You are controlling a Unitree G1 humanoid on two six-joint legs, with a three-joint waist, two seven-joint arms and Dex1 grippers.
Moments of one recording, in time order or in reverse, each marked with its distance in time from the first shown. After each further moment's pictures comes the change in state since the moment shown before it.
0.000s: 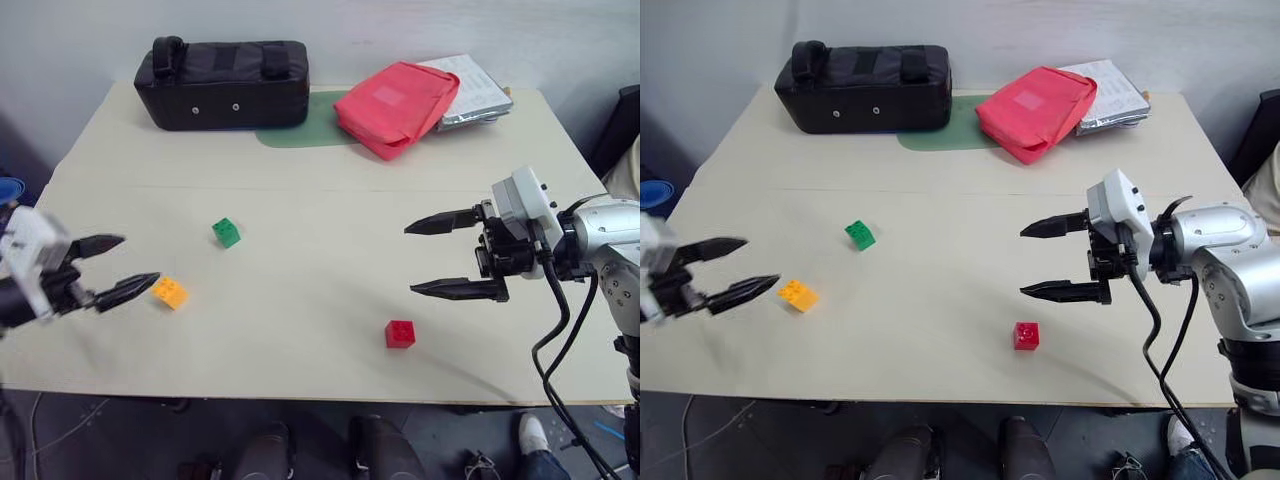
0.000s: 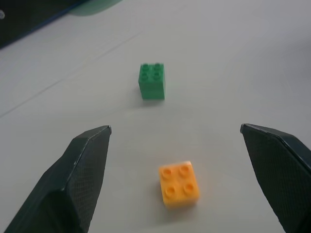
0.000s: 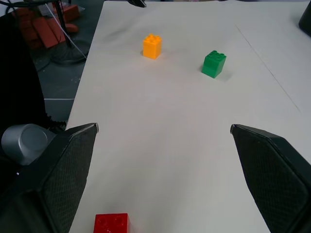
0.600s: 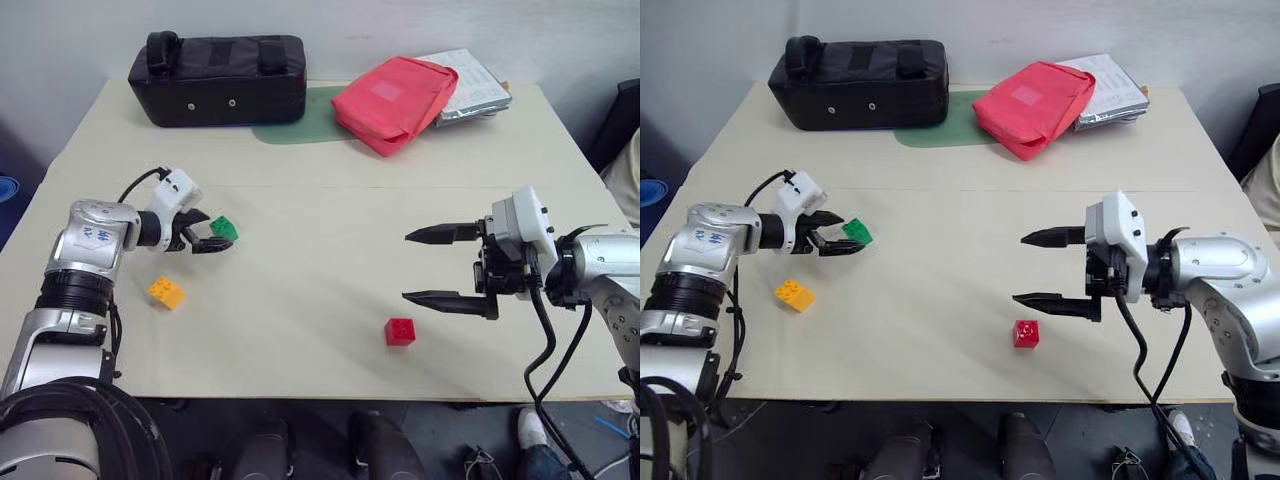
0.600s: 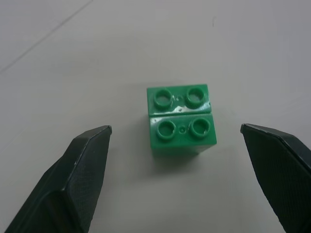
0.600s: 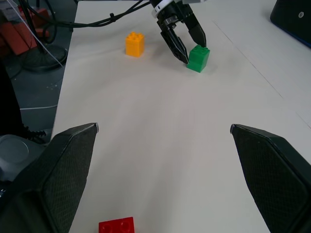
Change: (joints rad) left arm -0.829 -0.226 -0.673 0.879 0.448 -0.137 -0.027; right arm 0.170 0.011 -0.080 -0.193 0.050 0.030 -0.185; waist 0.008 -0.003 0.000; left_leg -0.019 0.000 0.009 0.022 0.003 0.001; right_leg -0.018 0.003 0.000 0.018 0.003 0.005
